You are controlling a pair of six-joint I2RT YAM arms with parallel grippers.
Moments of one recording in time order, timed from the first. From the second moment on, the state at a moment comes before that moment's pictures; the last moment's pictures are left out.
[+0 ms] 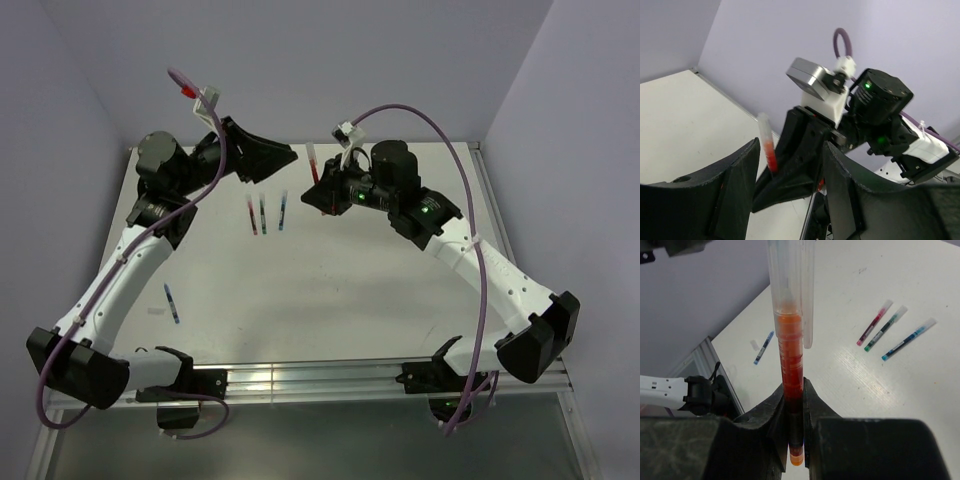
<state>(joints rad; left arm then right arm) -0.38 1.25 1.29 0.25 0.74 -0.78 0.64 1.33 1.37 -0.29 -0.39 0.32</state>
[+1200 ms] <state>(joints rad) -0.41 1.41 1.35 0.22 0.76 -0.81 0.71 1.38 1.42 -0.34 -0.30 0.29</state>
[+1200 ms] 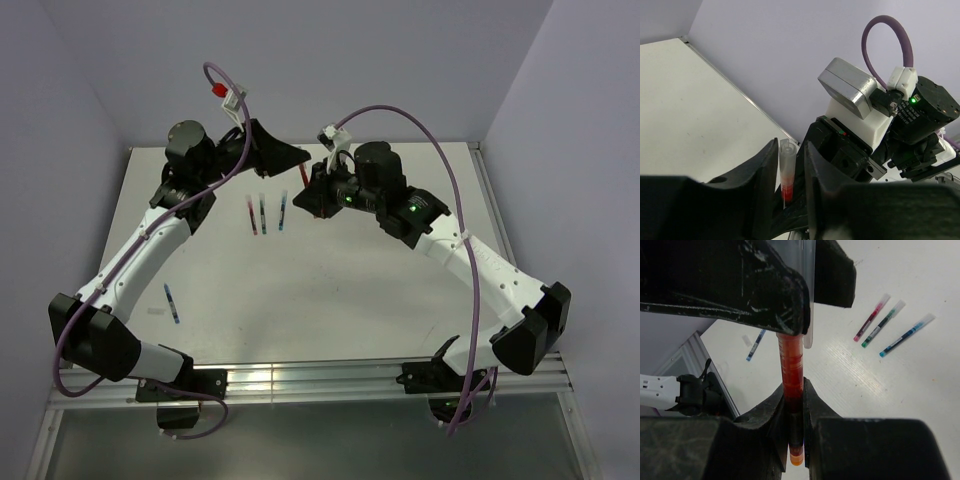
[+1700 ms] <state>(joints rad) -0.40 1.40 1.29 0.33 0.79 -0.83 0.71 1.40 1.45 -0.37 -0.31 0.28</state>
